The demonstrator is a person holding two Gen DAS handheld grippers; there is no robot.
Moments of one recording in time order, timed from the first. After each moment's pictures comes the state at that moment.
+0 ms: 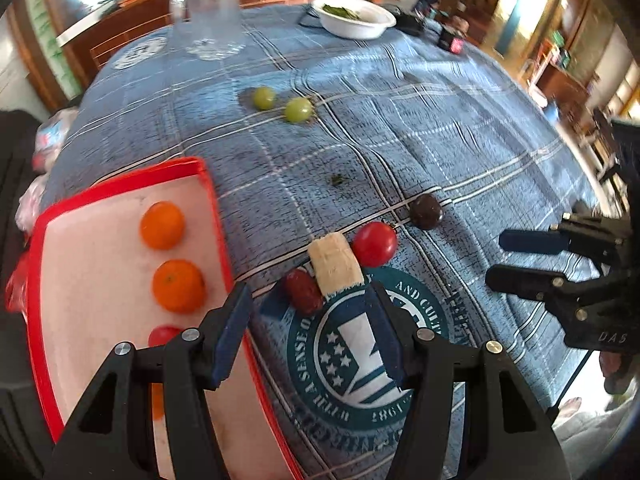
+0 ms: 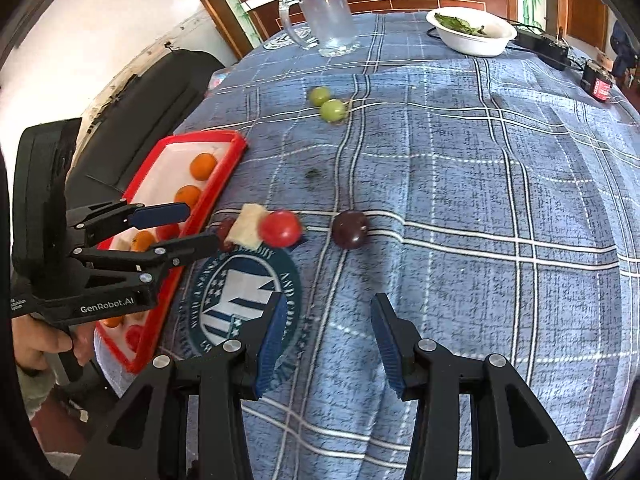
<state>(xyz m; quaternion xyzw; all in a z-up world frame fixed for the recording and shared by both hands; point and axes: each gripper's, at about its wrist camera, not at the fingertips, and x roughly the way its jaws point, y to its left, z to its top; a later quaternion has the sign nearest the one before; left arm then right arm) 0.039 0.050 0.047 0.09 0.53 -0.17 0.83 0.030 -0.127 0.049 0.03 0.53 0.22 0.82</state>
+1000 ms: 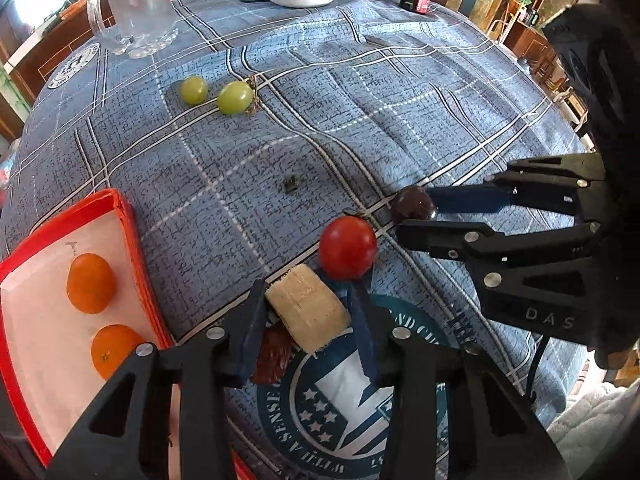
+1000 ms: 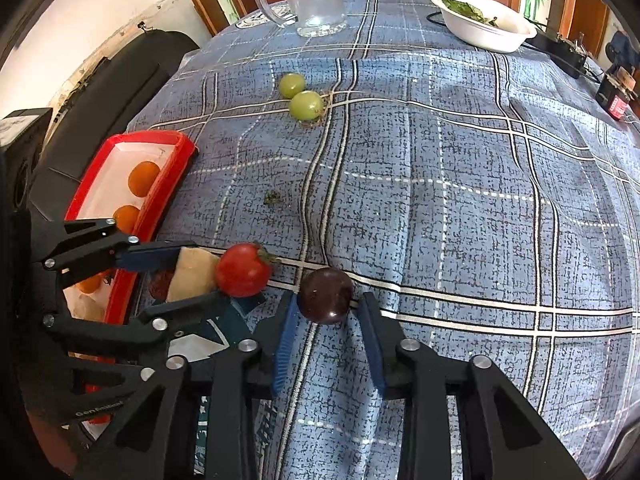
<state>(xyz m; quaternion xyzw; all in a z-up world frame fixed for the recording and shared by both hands) 0.070 0.014 0.017 0.12 0.55 -0.23 0.79 0.092 -0.097 0.017 -0.01 0.55 0.18 0.81</state>
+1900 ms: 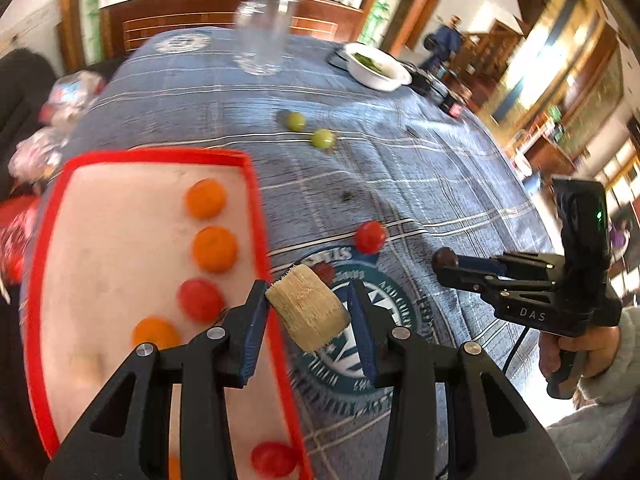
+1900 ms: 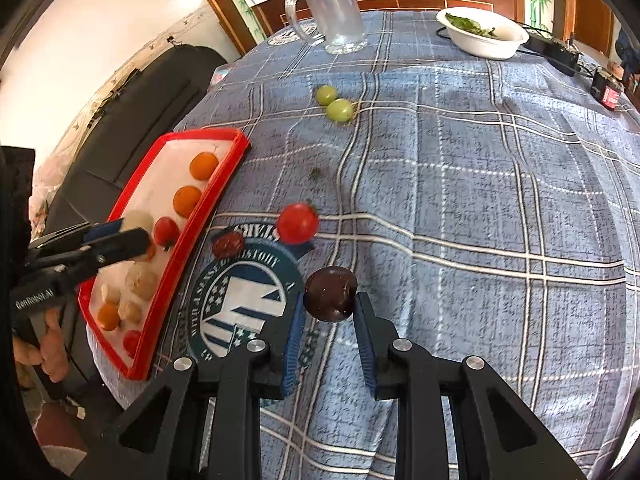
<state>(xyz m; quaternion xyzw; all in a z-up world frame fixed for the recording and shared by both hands) 0.005 0.114 0.077 -0.06 0.50 -0.16 0.85 0.036 -0.114 0.046 0.02 0.53 0.23 0.82</state>
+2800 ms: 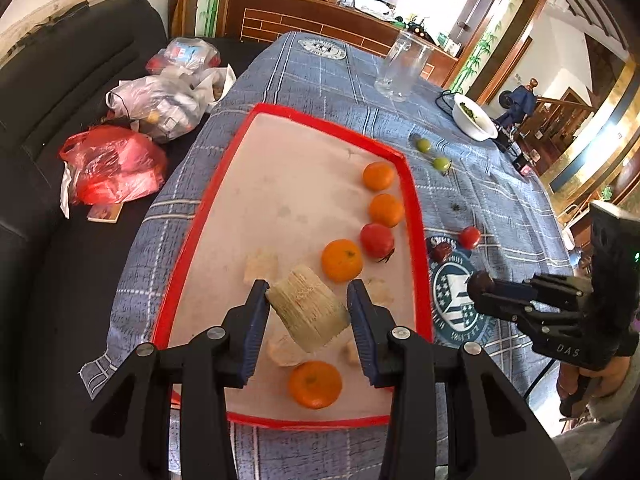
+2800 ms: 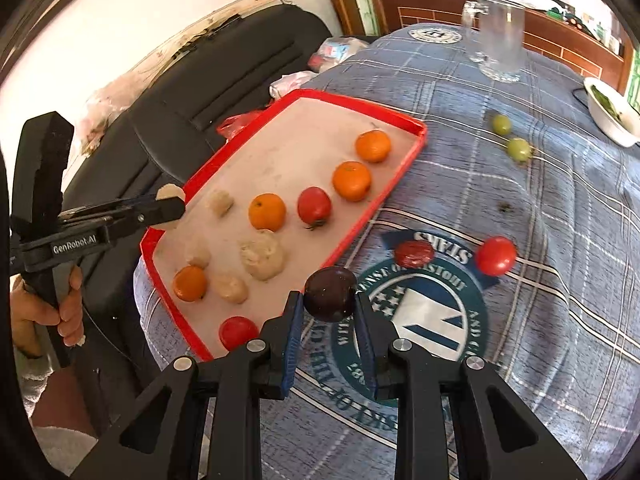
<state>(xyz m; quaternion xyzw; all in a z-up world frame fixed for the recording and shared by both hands) -0.062 0.231 0.073 -0.12 0.48 -0.03 0.87 0.003 0.012 0.063 -0.07 0.51 0.36 0.78</state>
